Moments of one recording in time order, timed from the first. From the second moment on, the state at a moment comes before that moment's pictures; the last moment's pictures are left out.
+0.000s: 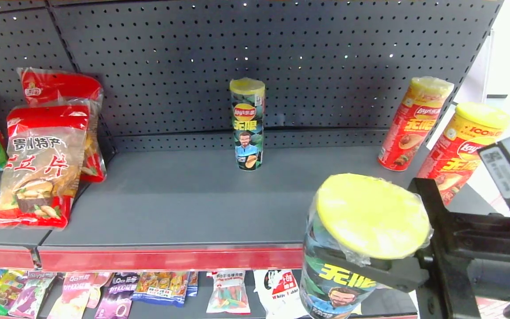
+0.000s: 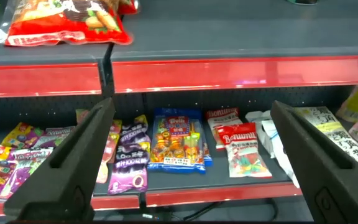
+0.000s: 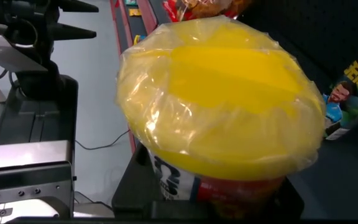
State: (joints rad) left arm 0.00 0.00 0.00 0.00 -0.05 -0.01; right arm 0.87 1.33 -0.68 -0.52 0.38 -0.35
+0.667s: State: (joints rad) left arm 0.00 0.00 0.00 0.00 -0.05 -0.01; right arm 0.87 1.33 -0.67 -0.51 0.38 -0.35
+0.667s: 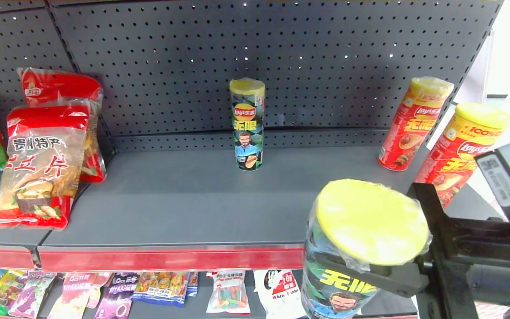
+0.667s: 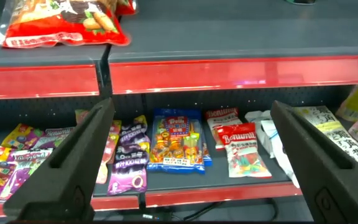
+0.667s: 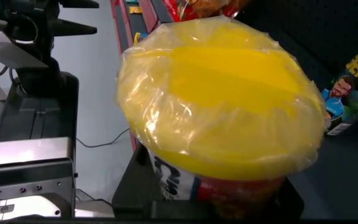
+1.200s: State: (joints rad) left arm 0.00 0.00 0.00 0.00 -0.05 -0.01; right arm 0.87 1.32 -0.66 -0.52 0.38 -0.35
